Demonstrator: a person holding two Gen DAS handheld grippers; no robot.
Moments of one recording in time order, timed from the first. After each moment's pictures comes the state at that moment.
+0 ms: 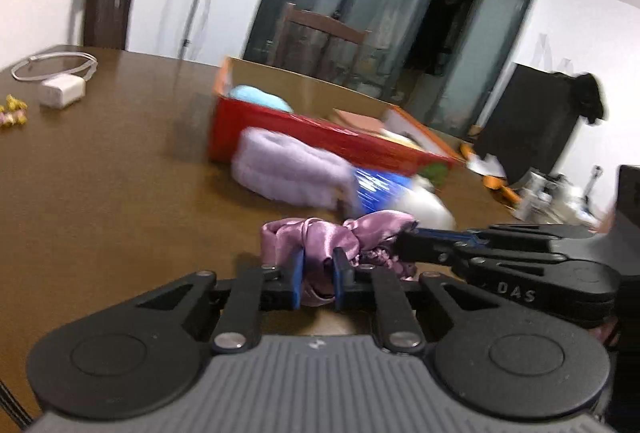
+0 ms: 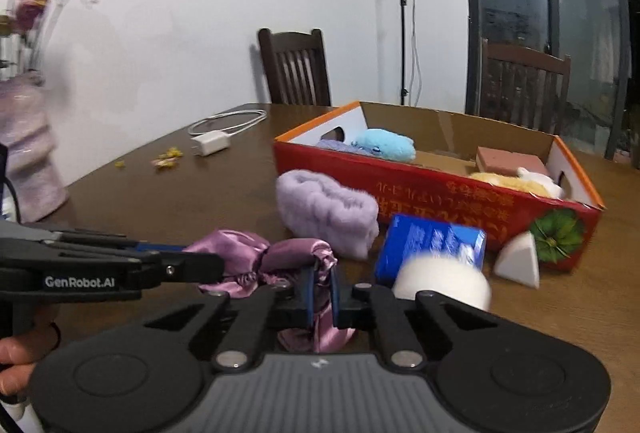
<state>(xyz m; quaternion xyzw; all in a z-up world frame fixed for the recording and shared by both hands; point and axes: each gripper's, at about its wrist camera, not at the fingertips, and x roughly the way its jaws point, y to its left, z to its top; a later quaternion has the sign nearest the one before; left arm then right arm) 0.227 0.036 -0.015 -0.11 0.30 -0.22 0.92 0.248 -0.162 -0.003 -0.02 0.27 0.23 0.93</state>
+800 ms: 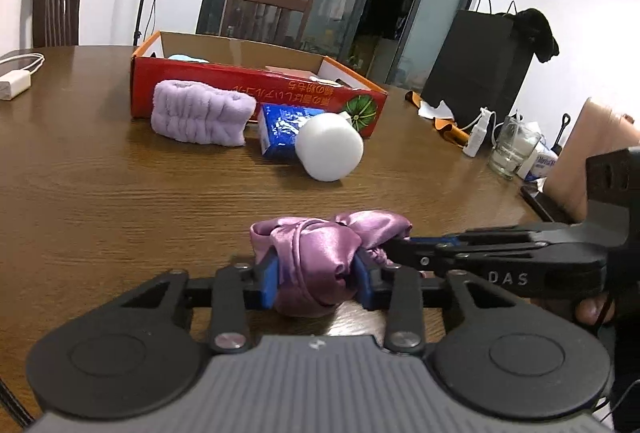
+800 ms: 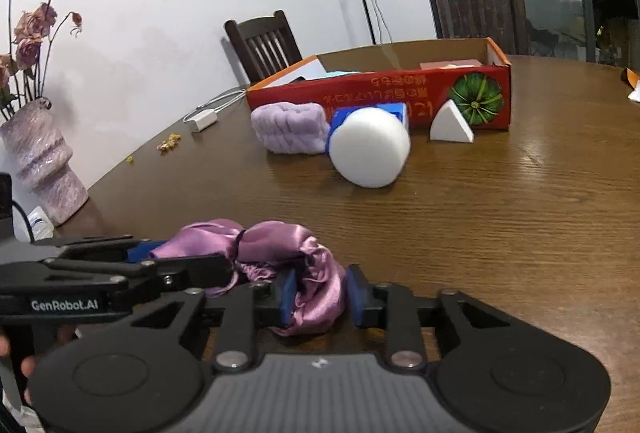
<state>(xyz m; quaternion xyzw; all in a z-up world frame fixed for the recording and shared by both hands) 0.187 -0.011 -0.031 -0.06 0.31 -0.27 0.91 0.196 -0.227 -0.040 0.08 0.32 0.22 0.92</state>
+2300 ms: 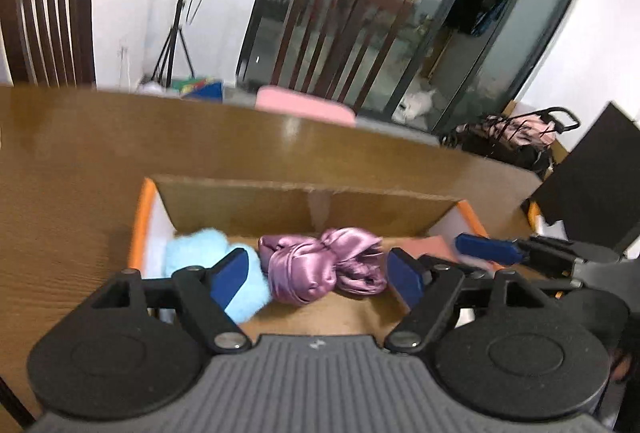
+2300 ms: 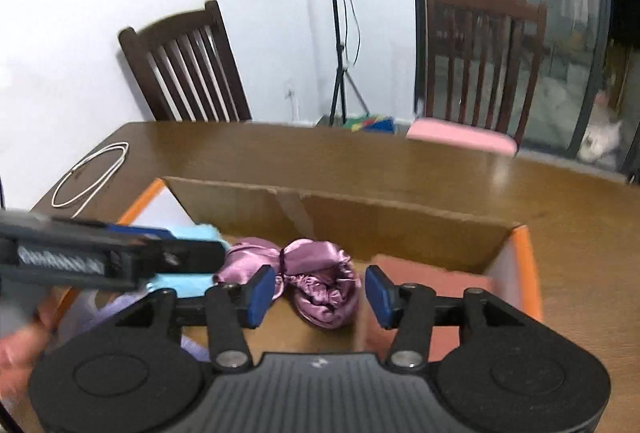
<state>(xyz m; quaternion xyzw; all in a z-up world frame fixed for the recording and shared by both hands) 0.559 -0.030 0.075 -0.10 0.39 -0.19 0.90 0.564 -0.222 0.065 0.00 0.34 0.14 0.93</state>
